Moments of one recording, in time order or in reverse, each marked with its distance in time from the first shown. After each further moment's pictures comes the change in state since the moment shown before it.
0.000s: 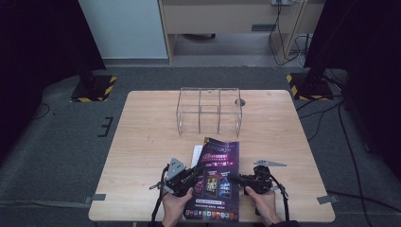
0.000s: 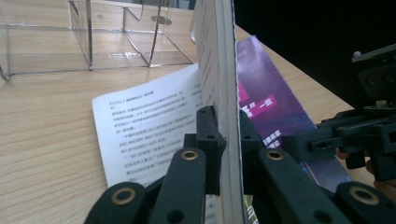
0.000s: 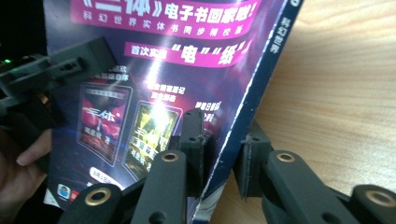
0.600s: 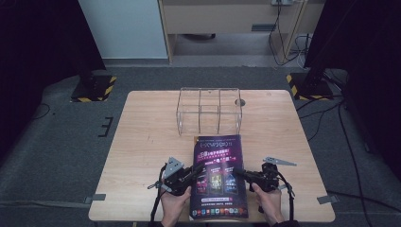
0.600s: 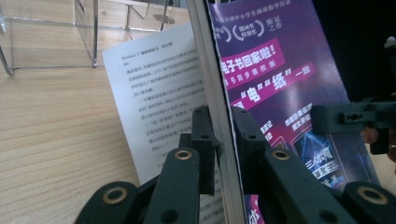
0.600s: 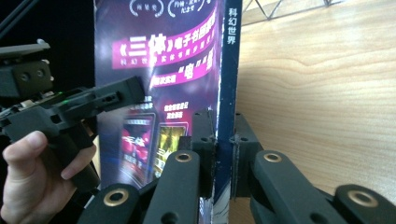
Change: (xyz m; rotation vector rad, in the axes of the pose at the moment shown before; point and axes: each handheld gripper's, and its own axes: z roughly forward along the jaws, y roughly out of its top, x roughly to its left) left arm 0.006 0.001 -0.001 0.005 -0.011 -0.033; right arm 0.005 0.012 -0.022 -0.100 0.038 0.000
